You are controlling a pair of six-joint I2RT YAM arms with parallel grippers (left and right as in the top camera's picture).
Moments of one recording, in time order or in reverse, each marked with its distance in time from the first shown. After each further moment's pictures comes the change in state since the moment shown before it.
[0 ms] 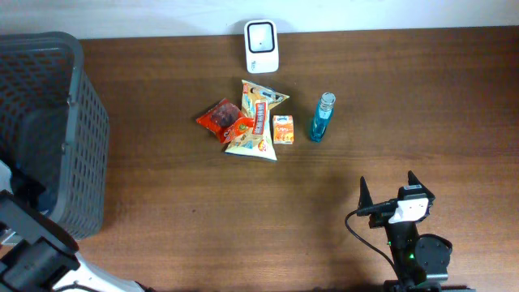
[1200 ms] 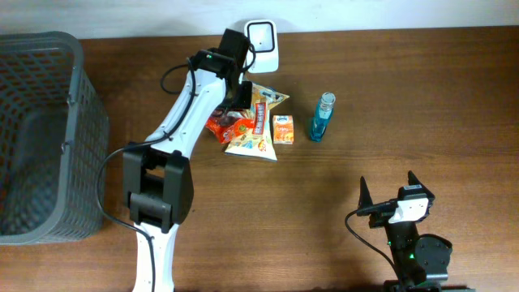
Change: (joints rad) left arm -1.137 0.288 0.579 -0.090 0.384 0.004; right arm 0.000 0.000 0.000 0.000 0.000 0.000
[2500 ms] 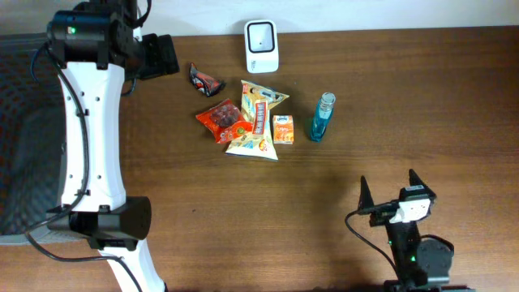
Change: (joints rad) left arm 0.283 -0.211 0.505 -0.538 -0.076 -0.049; right arm 0.000 0.001 -0.002 0.066 -0.017 0.000
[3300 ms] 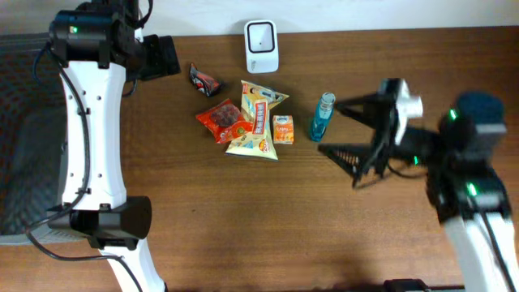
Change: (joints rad) left arm -0.002 0.005 -0.006 0.000 0.002 -0.007; right arm 0.001 1.104 1.064 -0.239 -1.148 0.087
